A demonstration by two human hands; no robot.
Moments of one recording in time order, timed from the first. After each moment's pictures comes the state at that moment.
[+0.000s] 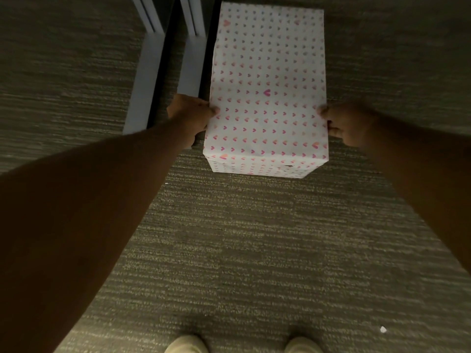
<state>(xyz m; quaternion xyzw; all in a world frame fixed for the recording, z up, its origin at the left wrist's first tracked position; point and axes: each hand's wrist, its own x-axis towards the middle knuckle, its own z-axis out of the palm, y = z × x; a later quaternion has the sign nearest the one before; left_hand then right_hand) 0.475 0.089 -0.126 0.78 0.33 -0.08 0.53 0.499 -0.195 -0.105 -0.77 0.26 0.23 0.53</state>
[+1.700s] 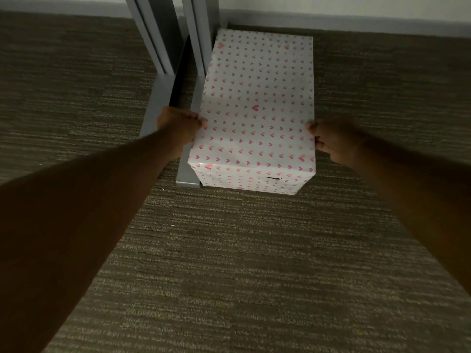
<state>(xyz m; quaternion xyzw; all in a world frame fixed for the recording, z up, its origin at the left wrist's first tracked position) 0.539 0.147 -0.139 0.80 0.32 -0.03 0.51 0.543 -0.139 -0.106 -0.75 0.27 0.20 0.57</state>
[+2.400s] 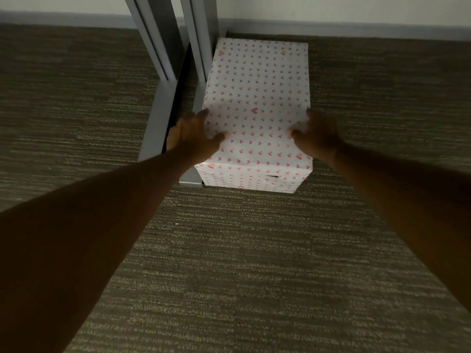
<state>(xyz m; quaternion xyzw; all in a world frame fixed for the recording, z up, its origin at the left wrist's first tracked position) 0.505 0.130 -0.133 0.98 0.08 -0.03 0.20 0.533 -0.129 -0.122 -0.94 0.05 0.12 0.31</state>
